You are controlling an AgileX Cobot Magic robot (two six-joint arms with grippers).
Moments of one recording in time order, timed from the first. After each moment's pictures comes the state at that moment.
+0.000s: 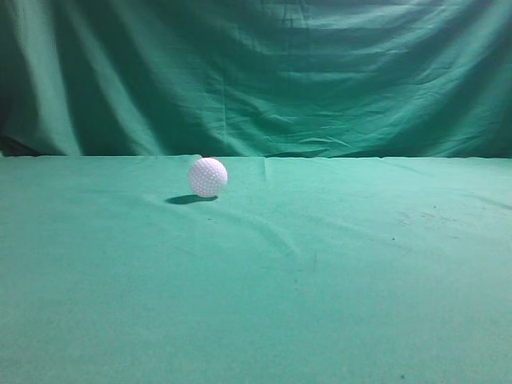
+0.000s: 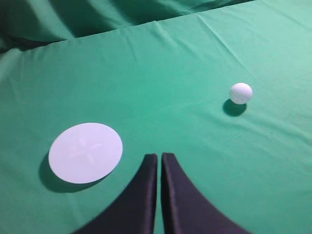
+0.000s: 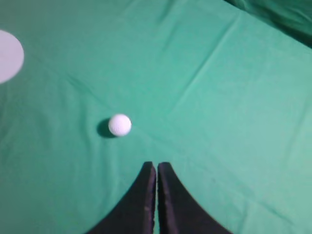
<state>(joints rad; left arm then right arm) -0.09 0.33 -0.50 -0.21 0.65 0.31 0.69 1.56 -1.81 -0.11 1.26 0.01</state>
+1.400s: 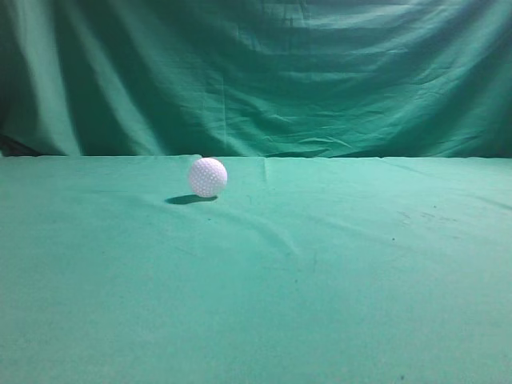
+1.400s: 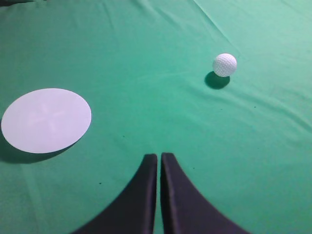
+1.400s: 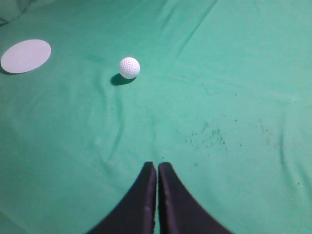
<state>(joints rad) -0.09 0.28 -0.29 -0.38 0.54 0.39 0.69 0.40 -0.29 -0.14 0.47 0.27</state>
